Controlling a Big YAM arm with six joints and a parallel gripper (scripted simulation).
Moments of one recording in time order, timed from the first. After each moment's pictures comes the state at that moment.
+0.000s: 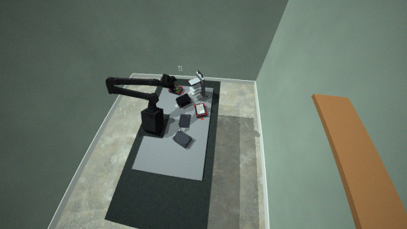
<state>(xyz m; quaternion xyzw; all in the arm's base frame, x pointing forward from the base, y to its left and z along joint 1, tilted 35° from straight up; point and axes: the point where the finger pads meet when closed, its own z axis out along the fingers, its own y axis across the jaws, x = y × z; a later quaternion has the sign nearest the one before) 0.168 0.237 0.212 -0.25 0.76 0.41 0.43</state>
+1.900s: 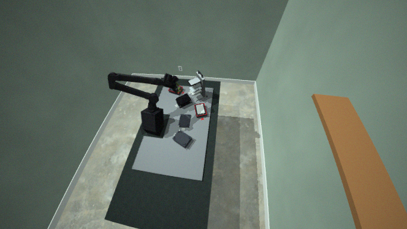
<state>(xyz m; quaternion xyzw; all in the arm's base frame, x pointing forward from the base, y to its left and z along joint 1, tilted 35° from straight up) 0.181 0.248 0.213 -0.26 0.77 0.40 0.43</state>
